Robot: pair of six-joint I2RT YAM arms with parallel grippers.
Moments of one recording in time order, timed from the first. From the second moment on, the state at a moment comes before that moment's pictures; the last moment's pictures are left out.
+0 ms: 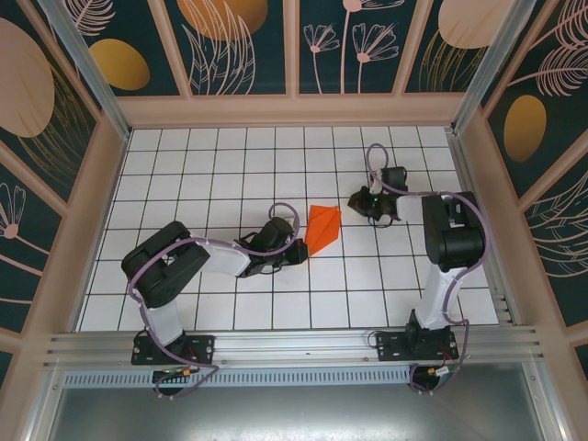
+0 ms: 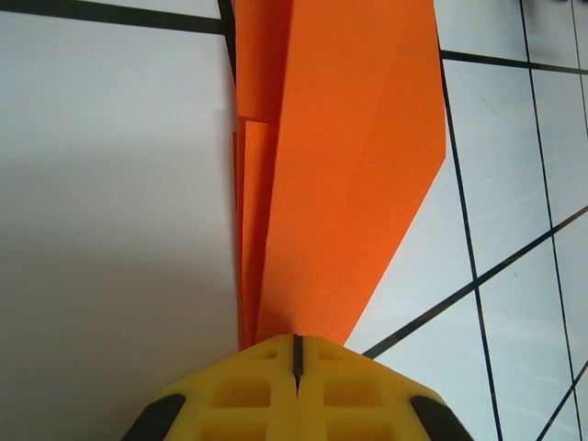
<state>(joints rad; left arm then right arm) -0.84 1.82 0.74 0.32 0.18 -0.87 0.14 1.91 0.96 0.07 -0.51 0.61</state>
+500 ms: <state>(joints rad) -0.80 1.61 0.80 0.15 0.03 -0.83 0.25 1.62 0.72 0.07 -0.51 0.72</state>
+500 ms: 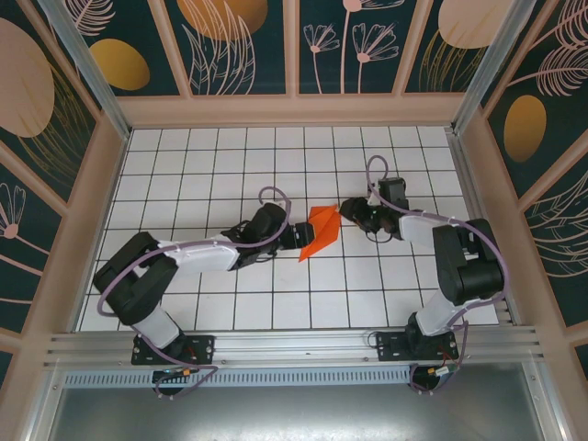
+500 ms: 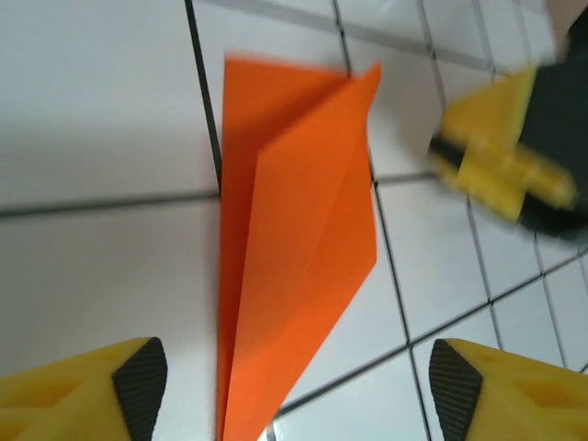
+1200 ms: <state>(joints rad) -0.70 1.47 0.70 0.12 -0.08 -0.83 0.39 1.72 0.71 0.18 -0.58 0.81</state>
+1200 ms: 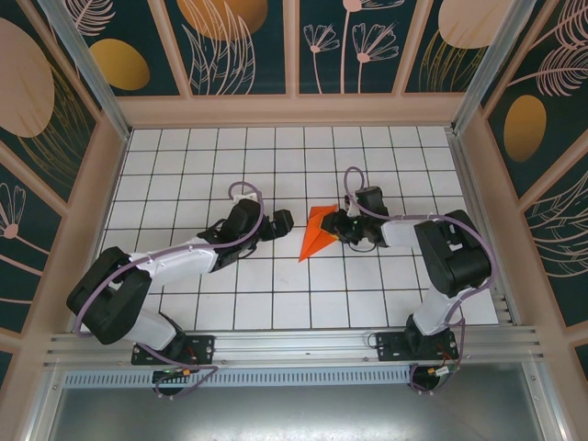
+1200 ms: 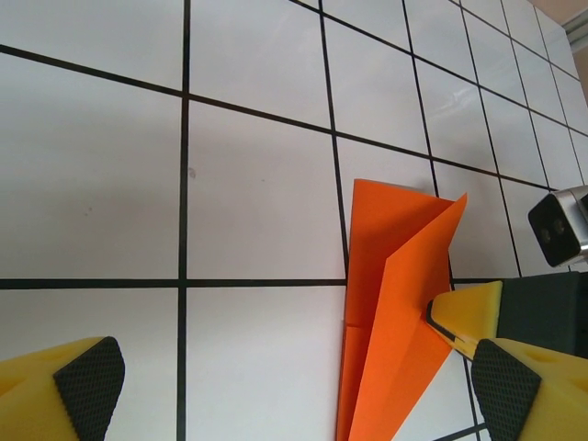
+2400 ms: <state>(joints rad) -0.70 1.48 0.70 0.12 -0.01 -0.90 0.42 1.78 0.75 0.21 -0.55 0.86</state>
